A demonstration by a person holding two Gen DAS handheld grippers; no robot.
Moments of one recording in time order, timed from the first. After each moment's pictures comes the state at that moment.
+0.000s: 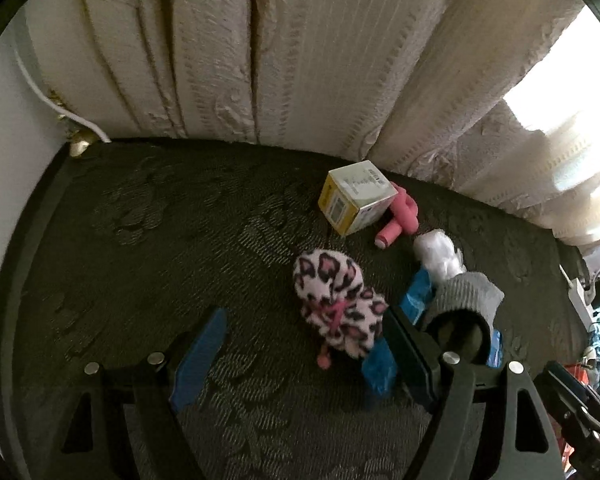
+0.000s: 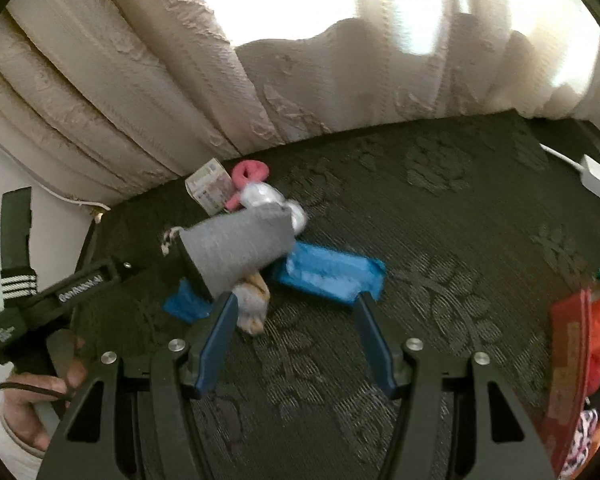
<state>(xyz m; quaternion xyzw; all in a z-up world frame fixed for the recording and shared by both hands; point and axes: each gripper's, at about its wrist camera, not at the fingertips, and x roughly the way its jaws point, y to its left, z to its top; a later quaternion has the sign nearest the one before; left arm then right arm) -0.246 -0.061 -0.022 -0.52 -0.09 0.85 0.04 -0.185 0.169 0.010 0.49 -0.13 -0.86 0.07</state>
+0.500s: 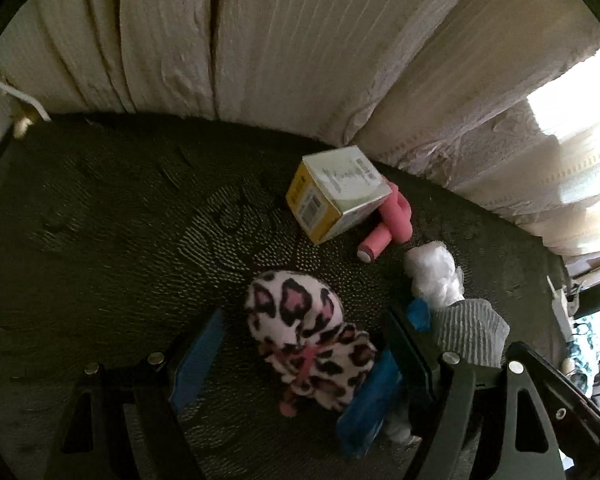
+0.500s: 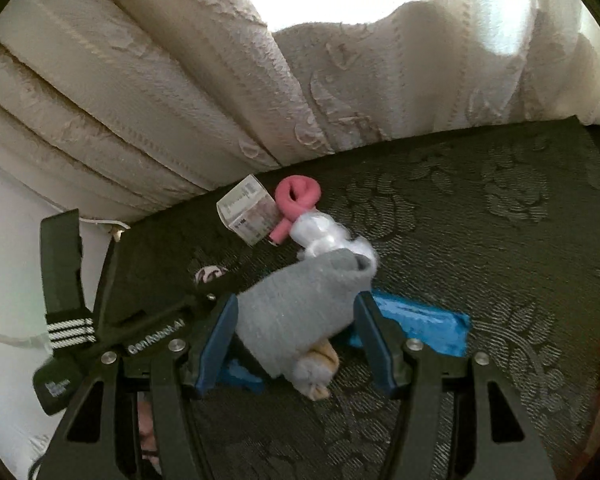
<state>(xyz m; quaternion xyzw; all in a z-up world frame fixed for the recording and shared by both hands) -0.287 -0.052 -0.060 -0.55 -0.14 0.82 0.09 -0.245 0.136 -0.005 0.50 -0.17 -0.84 0.11</state>
